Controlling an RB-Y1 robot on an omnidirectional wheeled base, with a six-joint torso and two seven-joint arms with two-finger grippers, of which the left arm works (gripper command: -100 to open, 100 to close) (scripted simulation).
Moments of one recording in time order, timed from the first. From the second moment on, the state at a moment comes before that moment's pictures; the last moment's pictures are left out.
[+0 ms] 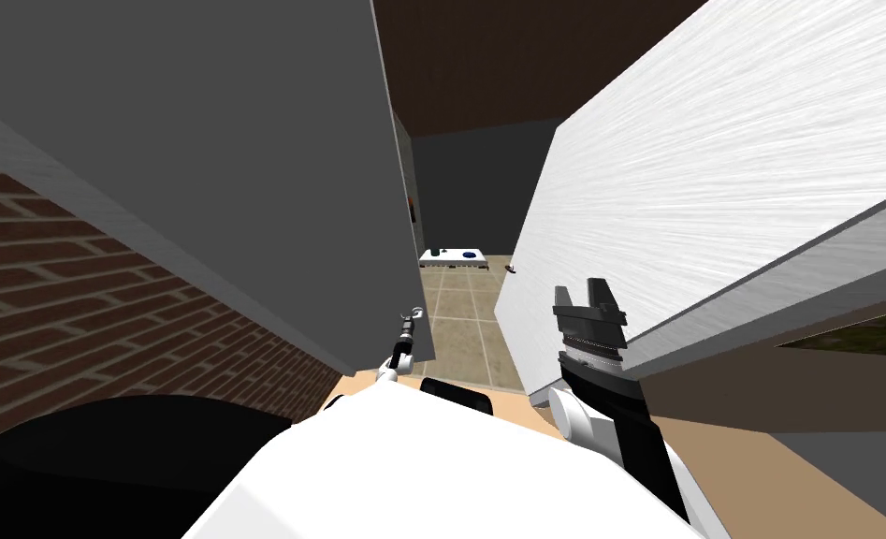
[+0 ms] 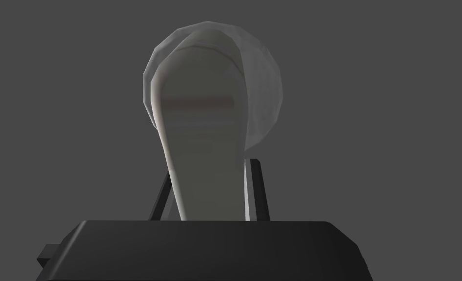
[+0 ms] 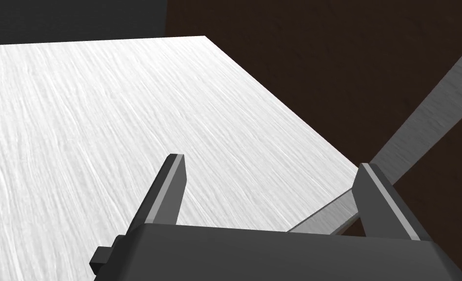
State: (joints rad) arm -0.12 0.07 0.18 -0.65 0.15 -0.80 -0.09
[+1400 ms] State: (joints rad) arm -0.10 0.08 0.33 -0.68 0.24 -0.77 -0.14
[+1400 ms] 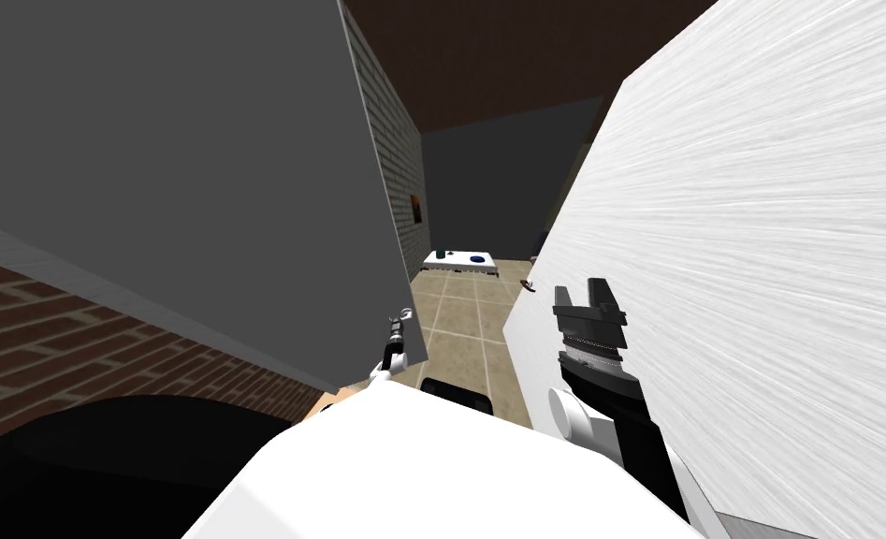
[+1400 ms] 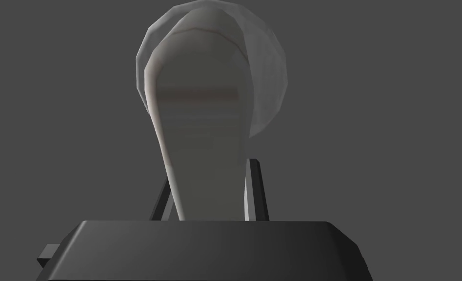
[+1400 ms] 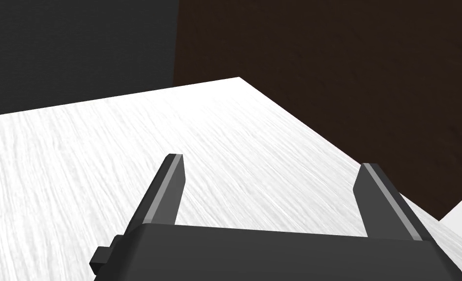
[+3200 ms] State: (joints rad) arm -0.02 0.09 0.50 -0.75 0.40 -0.78 -0.22
